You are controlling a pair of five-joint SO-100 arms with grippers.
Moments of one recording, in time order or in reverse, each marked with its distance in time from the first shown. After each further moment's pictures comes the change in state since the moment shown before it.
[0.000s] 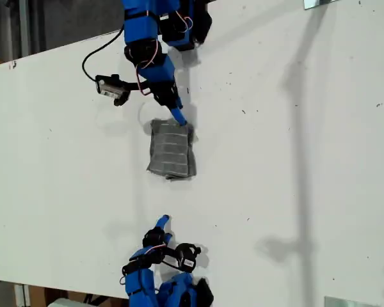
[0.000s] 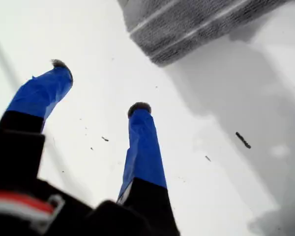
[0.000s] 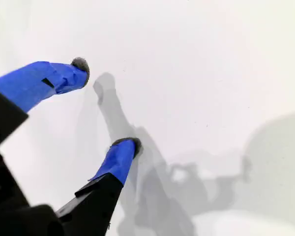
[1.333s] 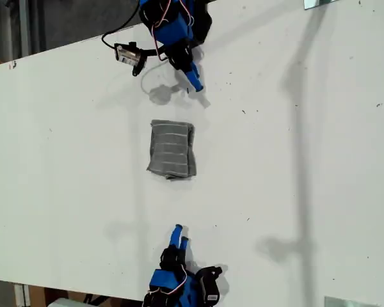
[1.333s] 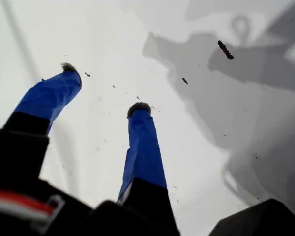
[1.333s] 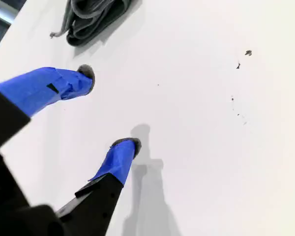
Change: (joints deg) arm 0 22.1 80.4 31.4 25.9 -22.6; arm 1 -13.0 51.0 29.4 21.4 9.6
